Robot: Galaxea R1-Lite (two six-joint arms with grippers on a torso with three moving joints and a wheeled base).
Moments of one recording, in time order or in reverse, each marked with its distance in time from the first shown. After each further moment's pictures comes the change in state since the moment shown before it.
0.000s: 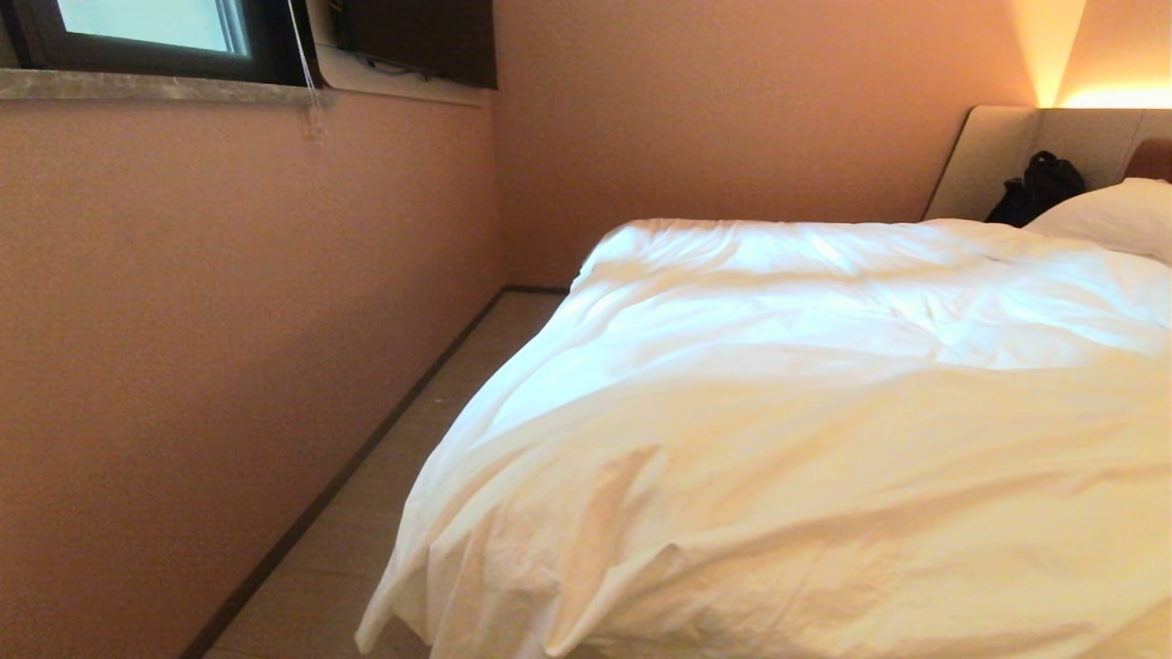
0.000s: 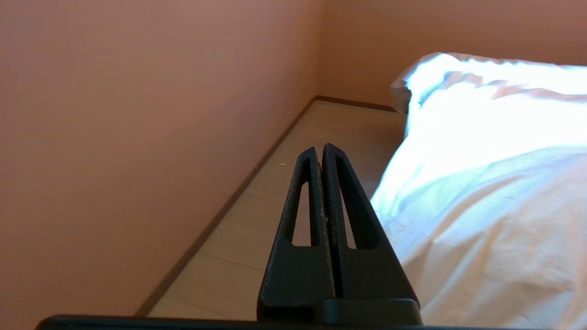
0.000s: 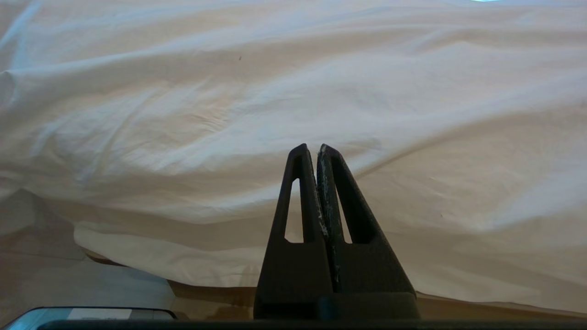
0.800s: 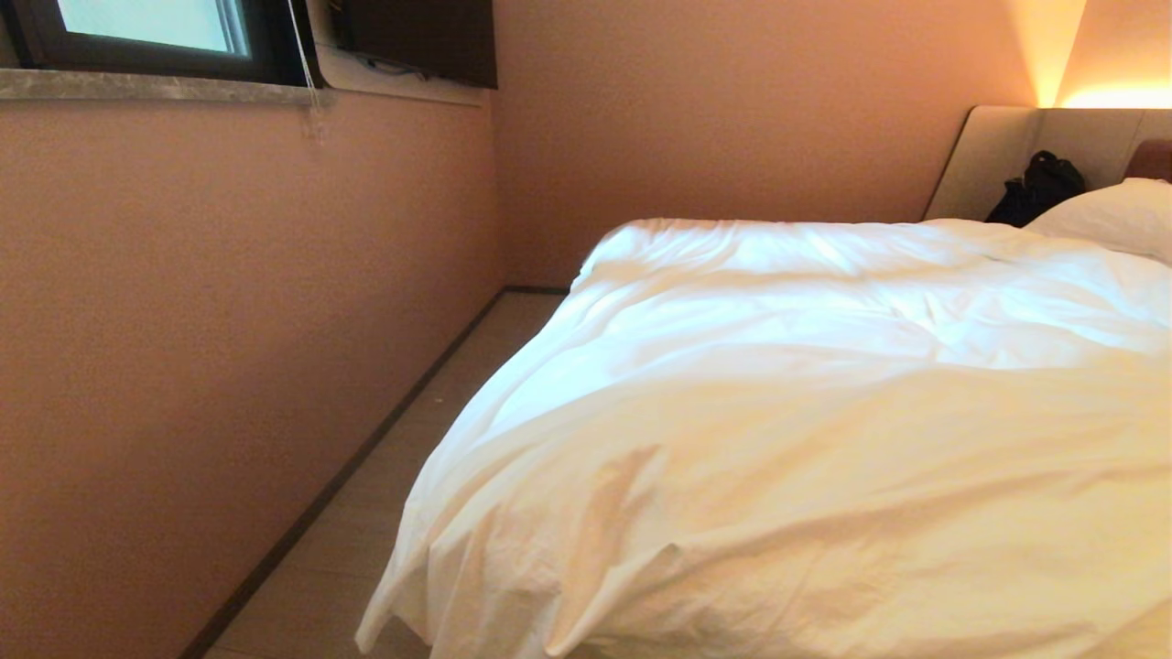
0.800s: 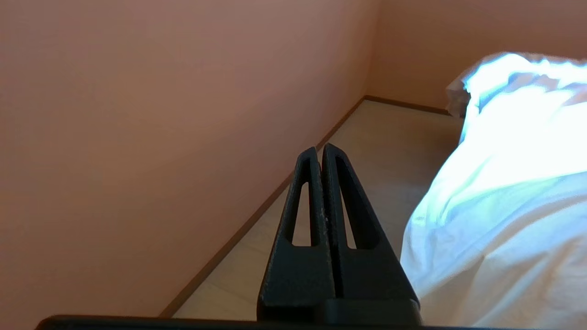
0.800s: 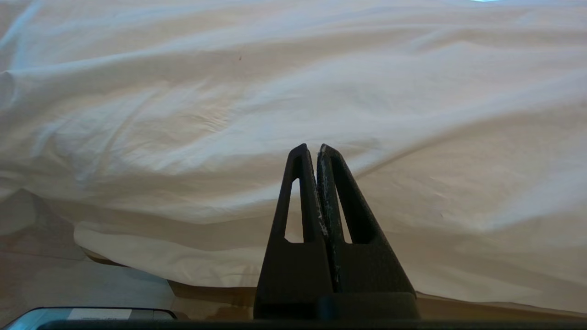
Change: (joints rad) left arm 0.181 0.011 0.015 -0.010 -0.033 0.023; right arm 0.000 0.000 0.000 0.000 0.000 0.000
